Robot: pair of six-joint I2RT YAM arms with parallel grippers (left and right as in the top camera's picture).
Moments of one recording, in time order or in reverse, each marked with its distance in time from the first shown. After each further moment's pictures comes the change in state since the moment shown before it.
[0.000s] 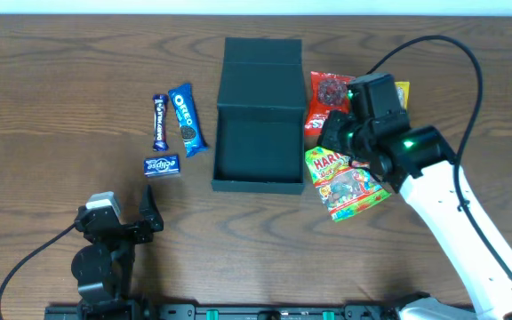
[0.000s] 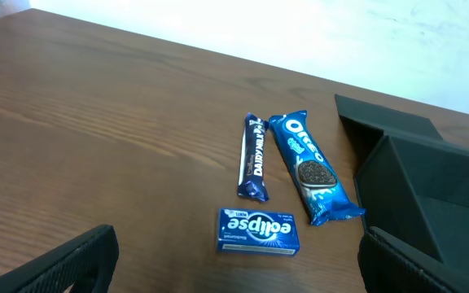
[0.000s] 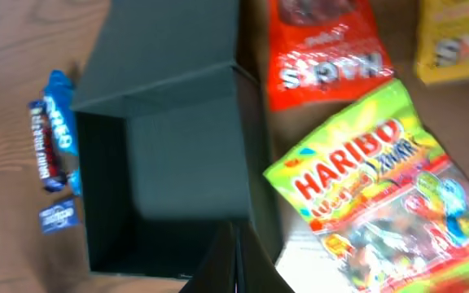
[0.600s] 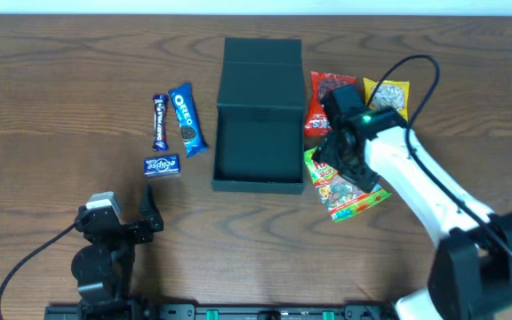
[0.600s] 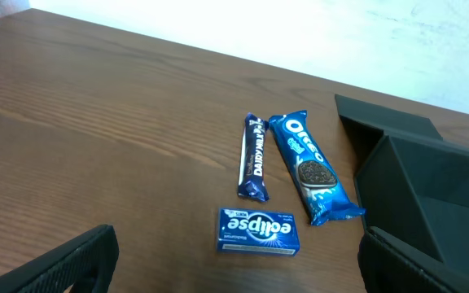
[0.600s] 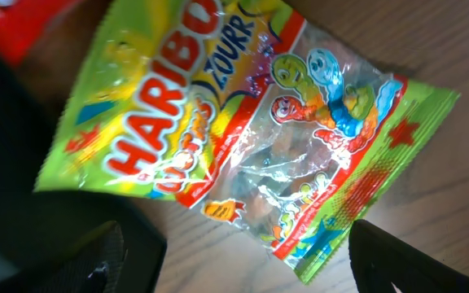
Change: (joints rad) left arm 0.000 0.000 0.000 0.000 0.000 0.000; right arm -0.001 0.298 0.002 -0.231 0.144 0.334
